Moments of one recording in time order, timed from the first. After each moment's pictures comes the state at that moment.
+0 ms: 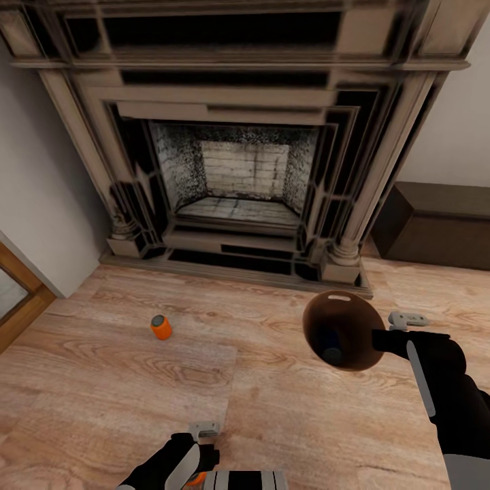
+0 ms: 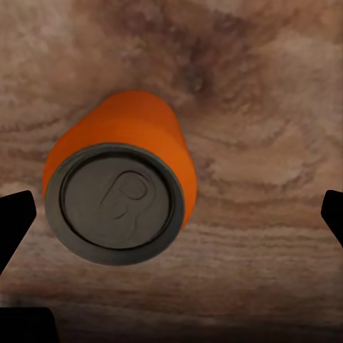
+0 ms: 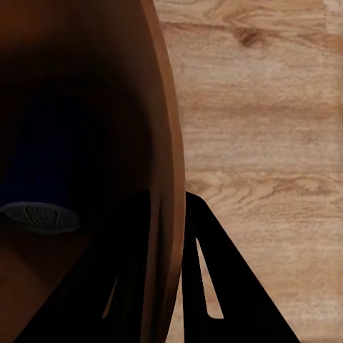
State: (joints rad) left arm -0.49 -0.10 -0.46 -0.46 0.58 0.46 0.32; right arm -0.50 -0.18 -0.20 -1.48 0.04 1.05 0.11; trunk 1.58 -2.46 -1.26
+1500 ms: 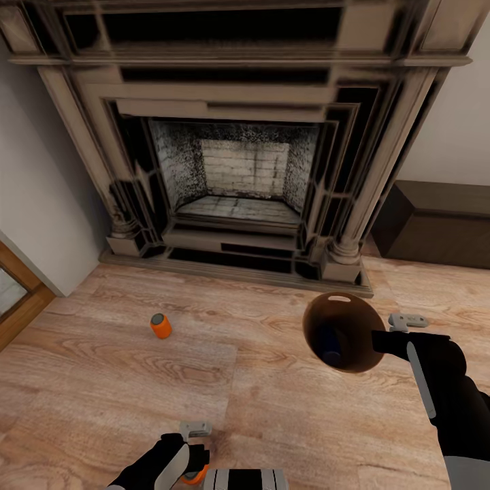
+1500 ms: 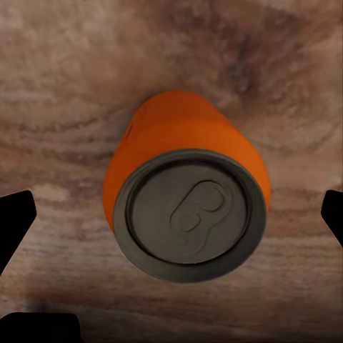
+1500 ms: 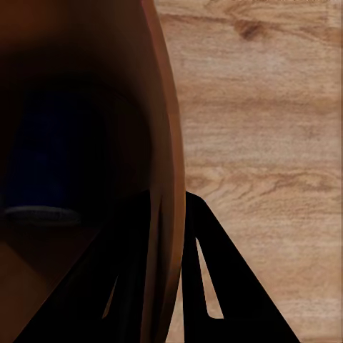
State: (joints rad) left arm -0.49 -0.06 -0.46 -0.46 0.59 0.46 0.30; right arm -0.49 -0.18 -0.20 -1.48 0.05 1.05 0.11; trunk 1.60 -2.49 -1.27
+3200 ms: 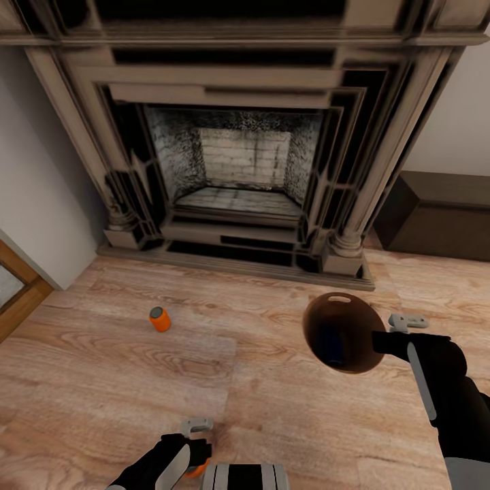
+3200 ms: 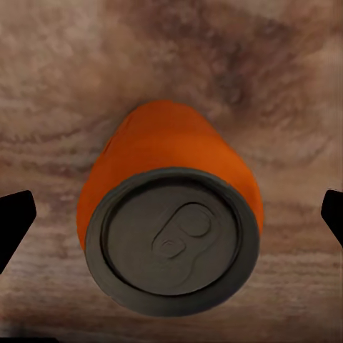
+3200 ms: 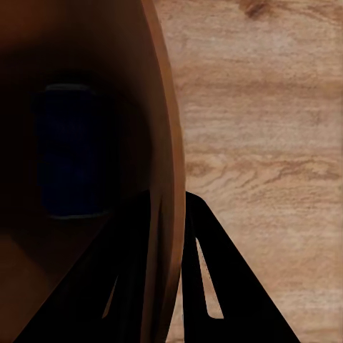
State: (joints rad) left arm -0.49 -0.06 -0.46 -0.46 0.59 0.39 0.28; right arm -0.49 -0.18 -0.20 -1.48 0.04 1.05 0.11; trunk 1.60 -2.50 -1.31
